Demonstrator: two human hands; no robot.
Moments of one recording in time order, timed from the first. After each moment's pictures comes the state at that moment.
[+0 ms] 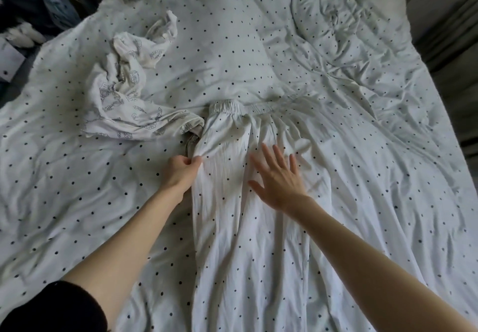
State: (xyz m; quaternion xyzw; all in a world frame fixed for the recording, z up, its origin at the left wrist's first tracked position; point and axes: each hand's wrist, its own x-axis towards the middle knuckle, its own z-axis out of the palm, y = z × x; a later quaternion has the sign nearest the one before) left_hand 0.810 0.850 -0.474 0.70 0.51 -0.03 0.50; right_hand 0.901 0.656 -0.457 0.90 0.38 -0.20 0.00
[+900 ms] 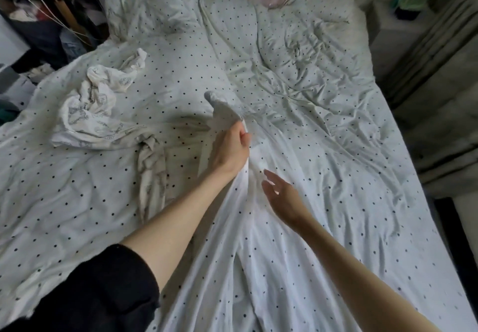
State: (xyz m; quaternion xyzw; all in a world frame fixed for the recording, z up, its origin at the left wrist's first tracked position) left_hand 0.921 0.652 -0.367 0.87 0.27 0.13 0.39; right_hand 0.927 0.499 -0.407 0.85 0.17 -0.30 -0.40
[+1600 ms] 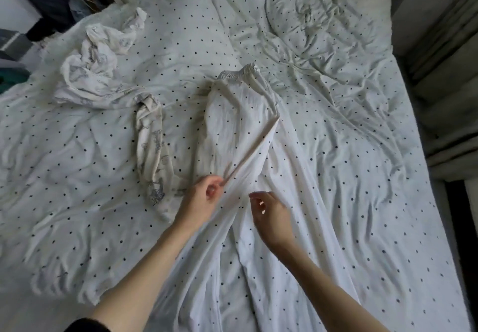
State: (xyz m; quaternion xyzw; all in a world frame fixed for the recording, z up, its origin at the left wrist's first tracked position) left_hand 0.787 0.584 -0.467 0.84 0.29 0.05 0.46; right_hand 0.854 0.427 -0.455 0.88 0.17 -0.22 -0.39
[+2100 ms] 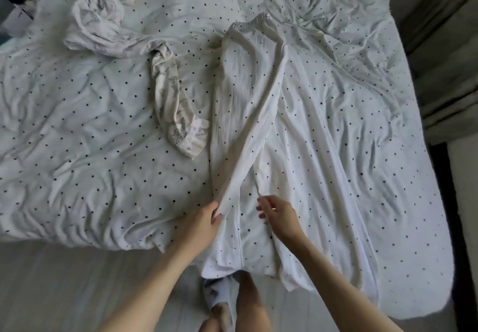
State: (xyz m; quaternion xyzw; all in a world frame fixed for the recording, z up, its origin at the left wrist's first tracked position) left_hand 0.606 0.527 -0.497 0.86 0.30 -0.14 0.39; right_hand 0.723 0.377 -0.470 0.82 0.03 -0.38 -0.42
